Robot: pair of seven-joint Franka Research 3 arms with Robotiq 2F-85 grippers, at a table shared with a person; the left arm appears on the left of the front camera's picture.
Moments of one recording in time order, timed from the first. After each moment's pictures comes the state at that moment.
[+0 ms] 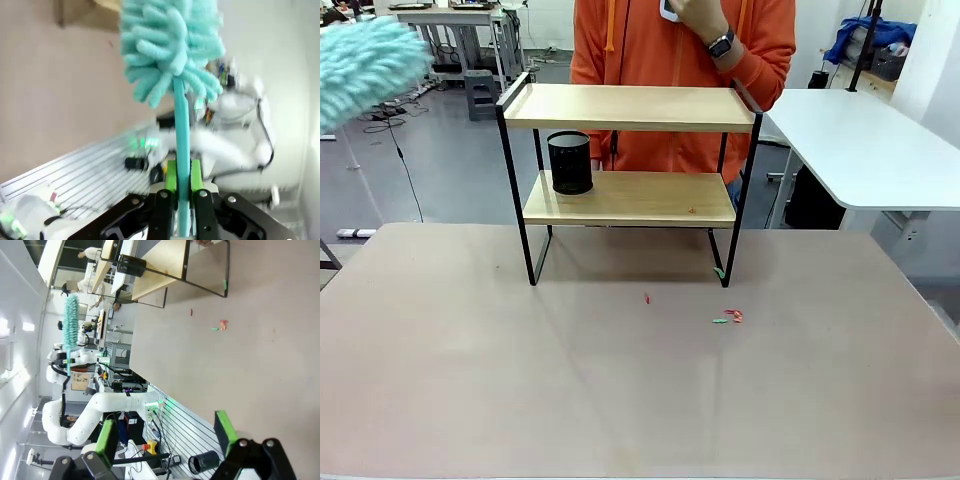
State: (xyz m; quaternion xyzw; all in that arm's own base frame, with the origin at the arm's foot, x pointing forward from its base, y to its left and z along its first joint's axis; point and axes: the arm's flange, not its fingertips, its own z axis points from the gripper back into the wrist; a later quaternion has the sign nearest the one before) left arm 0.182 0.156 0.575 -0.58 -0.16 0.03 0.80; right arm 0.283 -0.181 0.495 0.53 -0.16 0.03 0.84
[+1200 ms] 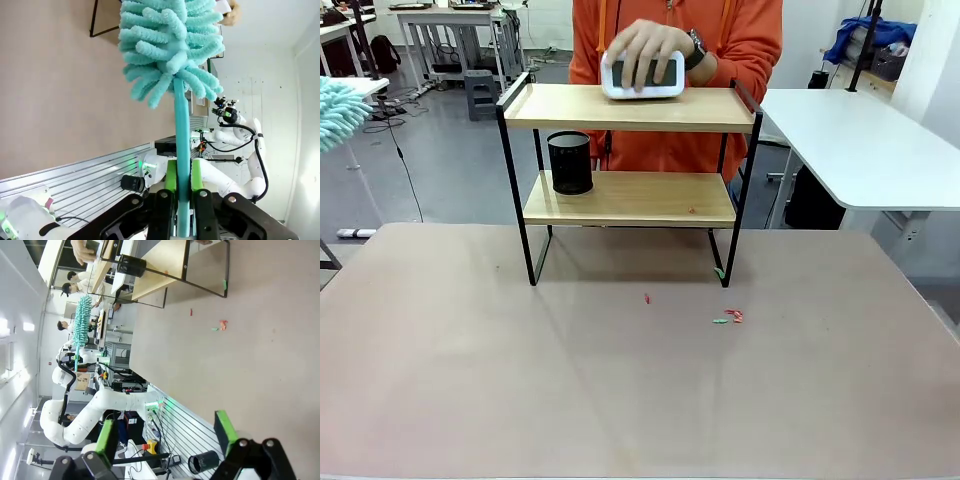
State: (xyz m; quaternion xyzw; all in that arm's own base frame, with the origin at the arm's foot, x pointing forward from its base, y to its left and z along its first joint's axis) left arm 0.178 0.174 0.541 -0.58 -0.17 0.10 0.79; right arm 0.284 -0.180 0.495 0.53 -0.16 0.03 0.84
